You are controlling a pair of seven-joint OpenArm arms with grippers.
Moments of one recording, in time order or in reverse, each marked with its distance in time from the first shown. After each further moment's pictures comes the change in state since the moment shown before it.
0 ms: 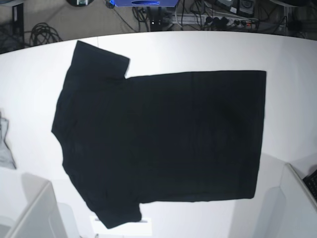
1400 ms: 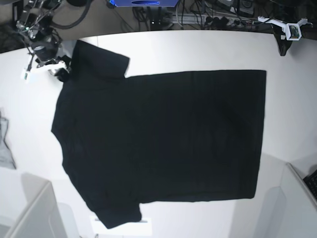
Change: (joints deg) left arm 8.2 -1.1 -24.9 52.5 -10.1 -0.2 21.9; right arm 17.1 3.0 18.2 44.1 44.1 3.4 -45.3
